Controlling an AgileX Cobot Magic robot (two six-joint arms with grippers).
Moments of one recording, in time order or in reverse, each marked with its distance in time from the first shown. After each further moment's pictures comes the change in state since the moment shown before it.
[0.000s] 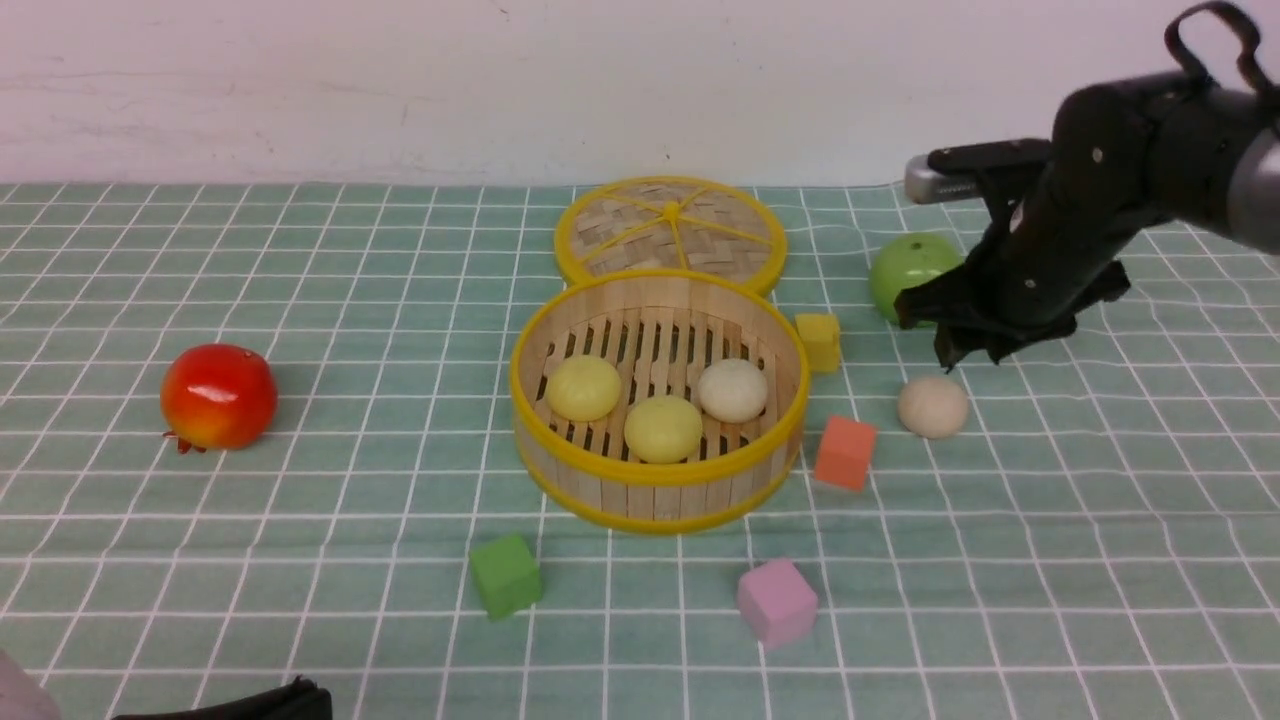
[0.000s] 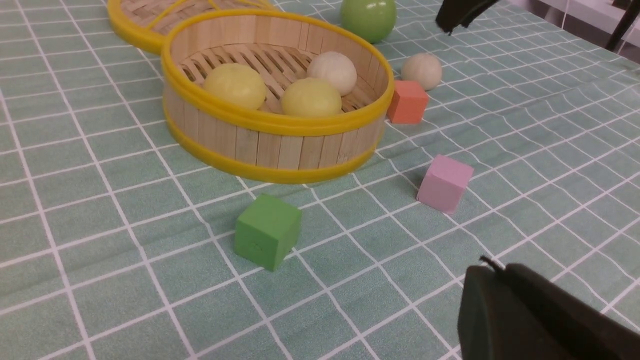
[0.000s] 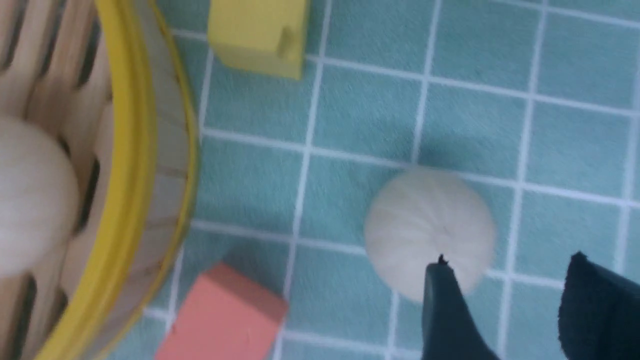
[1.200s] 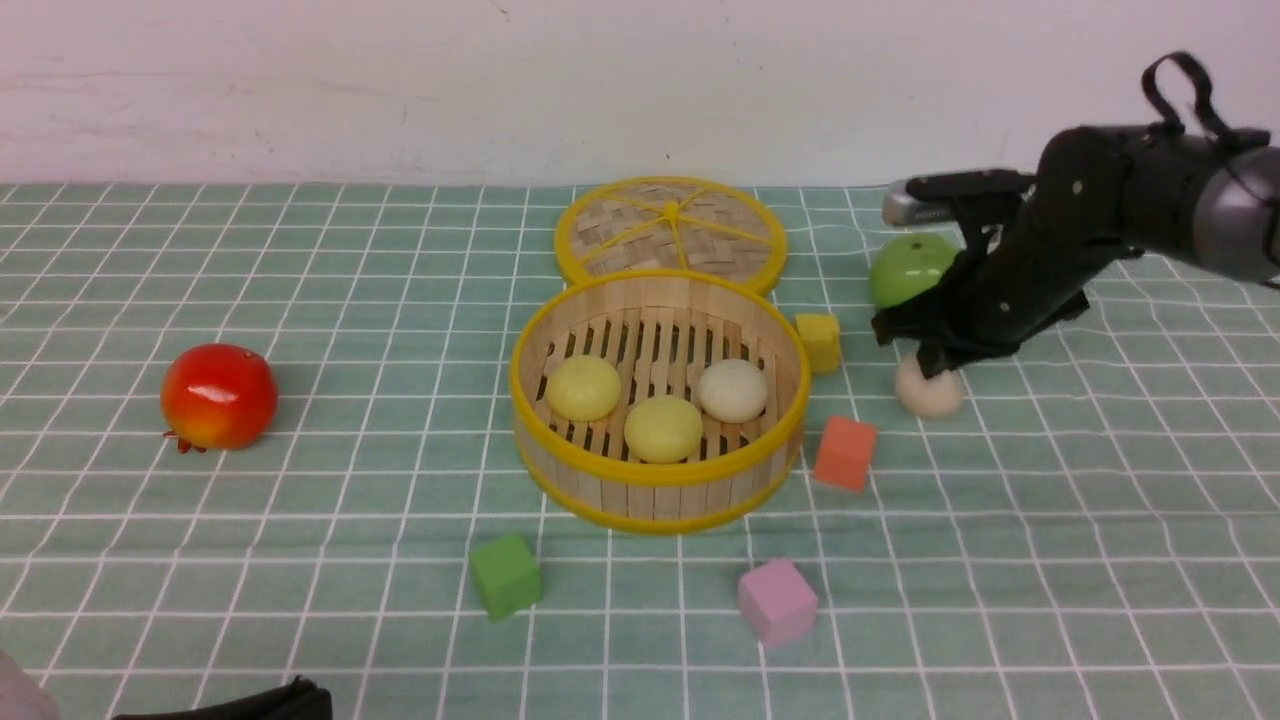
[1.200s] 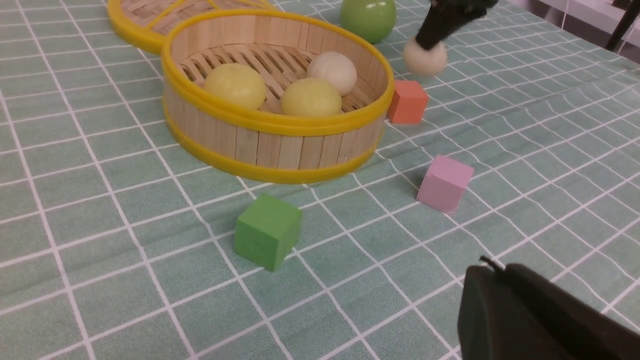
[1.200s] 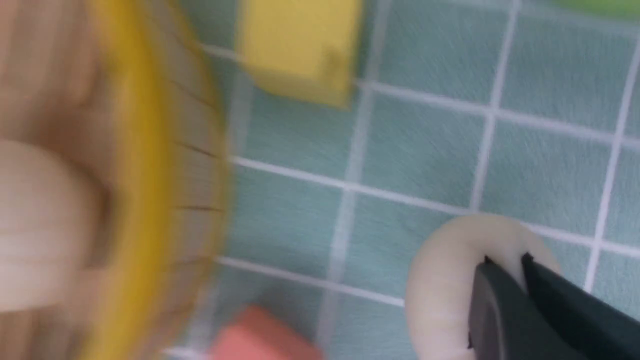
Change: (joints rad) right arm 0.011 0.018 0.000 0.125 -0.071 -0.146; left arm 0.000 0.000 0.000 0.000 0.000 0.000
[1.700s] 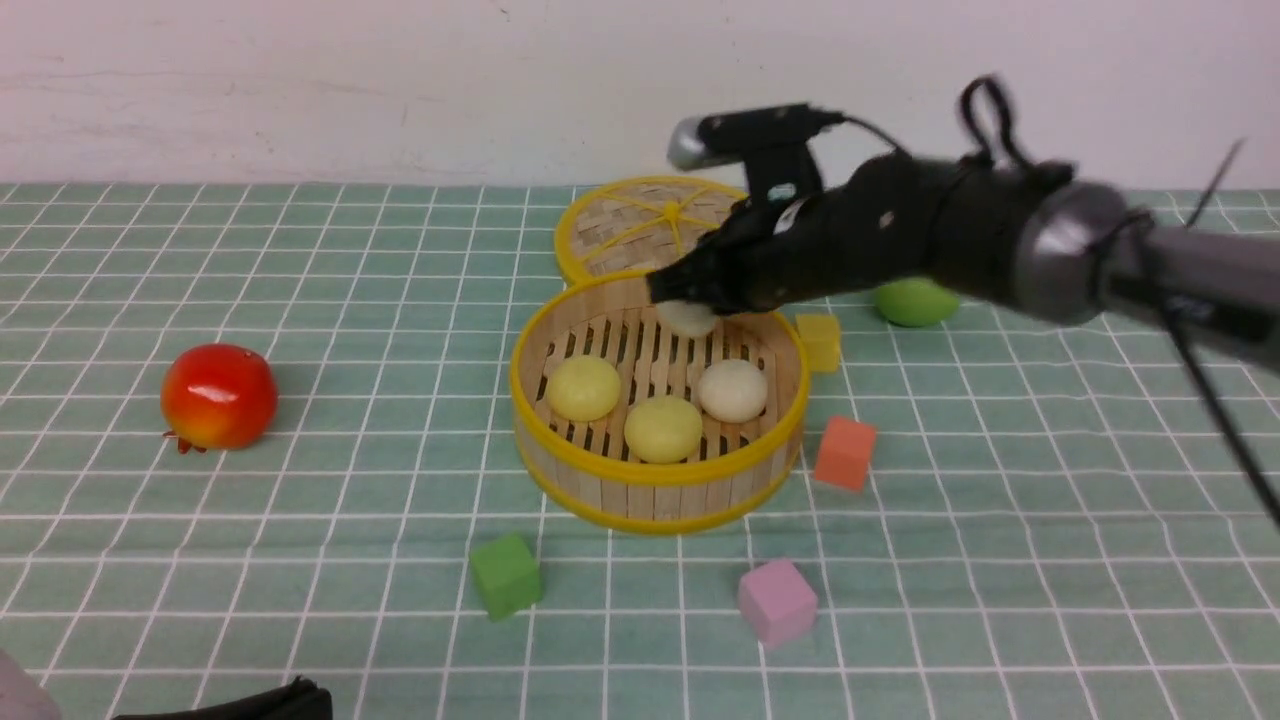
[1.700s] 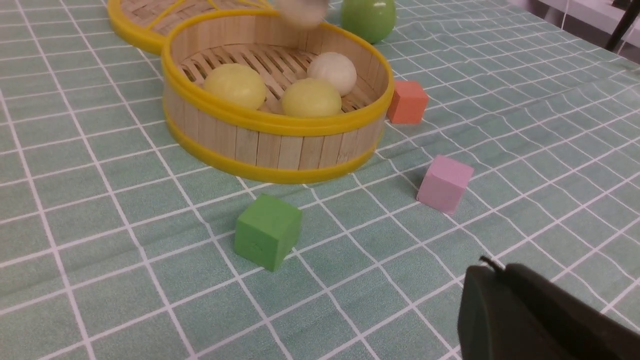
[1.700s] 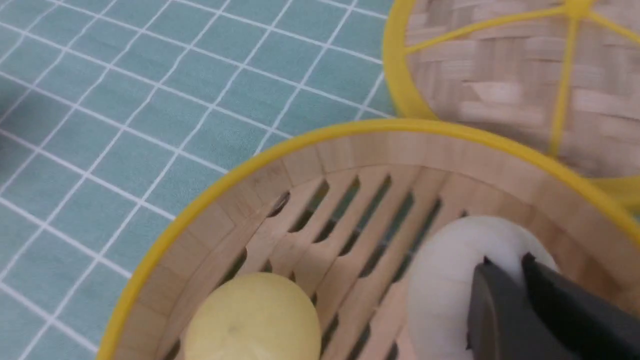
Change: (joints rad) right arm 0.253 0.069 -0.011 0.208 -0.452 -0.131; left arm 0.000 0.000 0.000 0.000 0.000 0.000
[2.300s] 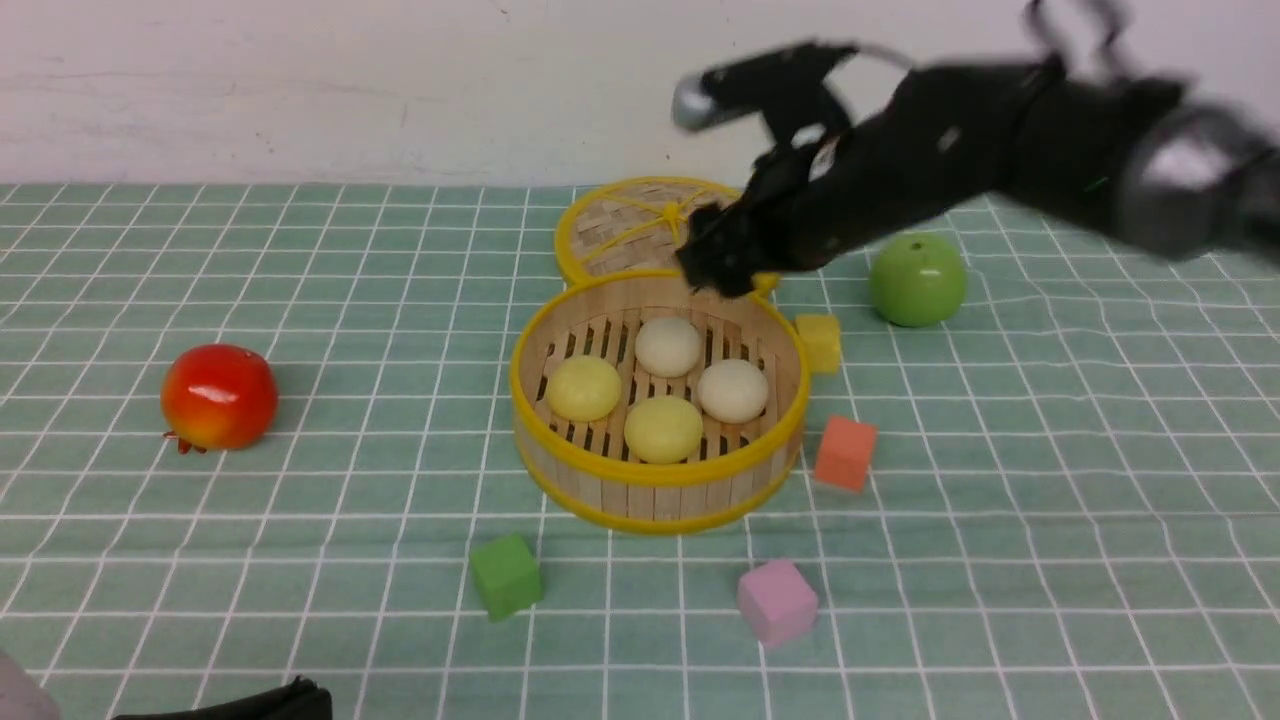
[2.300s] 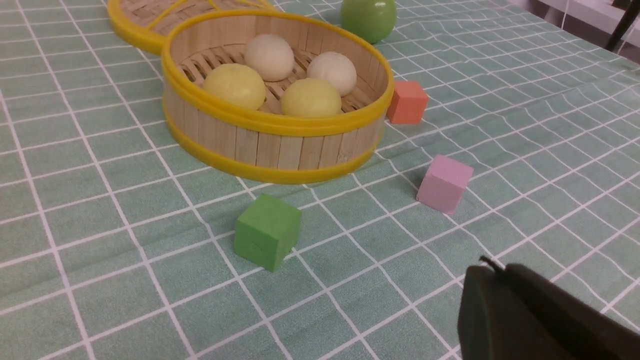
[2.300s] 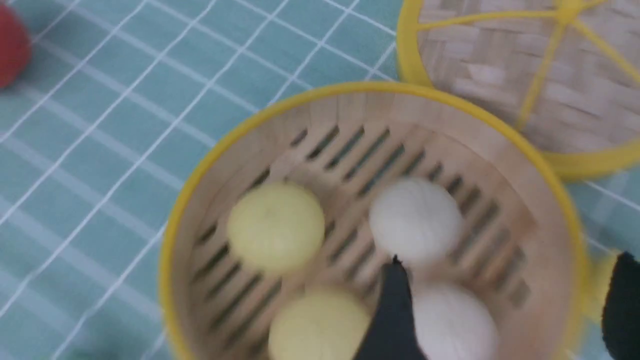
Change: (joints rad) right arm 0.009 -0.273 0.002 -0.210 0.404 0.066; left arm 0.000 0.000 0.000 0.000 0.000 0.000
